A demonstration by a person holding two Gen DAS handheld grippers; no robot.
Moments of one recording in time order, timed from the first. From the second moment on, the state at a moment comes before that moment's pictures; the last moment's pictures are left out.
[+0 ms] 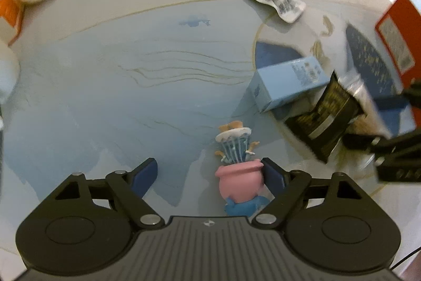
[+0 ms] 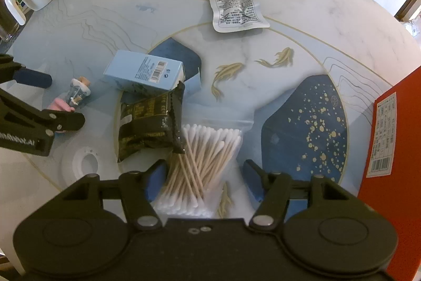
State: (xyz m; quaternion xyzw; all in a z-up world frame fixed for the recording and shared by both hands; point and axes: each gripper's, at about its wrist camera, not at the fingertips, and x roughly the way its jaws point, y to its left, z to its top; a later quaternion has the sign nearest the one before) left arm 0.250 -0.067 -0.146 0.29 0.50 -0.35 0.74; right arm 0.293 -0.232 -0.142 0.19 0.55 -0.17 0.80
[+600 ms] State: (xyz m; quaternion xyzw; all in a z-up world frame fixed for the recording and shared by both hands) left arm 0.245 -0.056 -0.139 0.30 0.49 -0.36 0.74; right arm 0.264 -0.231 -0.138 0.20 0.53 -0.19 0.80
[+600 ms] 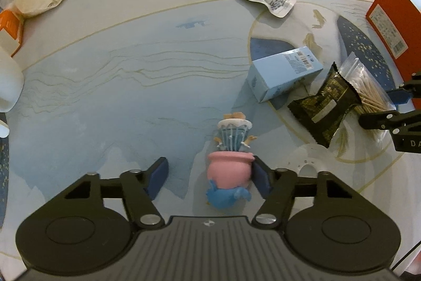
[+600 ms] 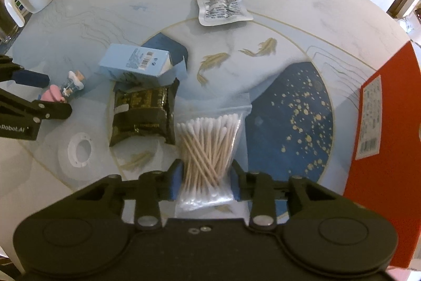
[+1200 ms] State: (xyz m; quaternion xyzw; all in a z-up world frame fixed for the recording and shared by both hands) left arm 0.247 -0.051 -0.131 0.26 0.51 -0.36 0.73; right arm 0.232 -0.235 -0.114 0.25 0.51 -0.19 0.80
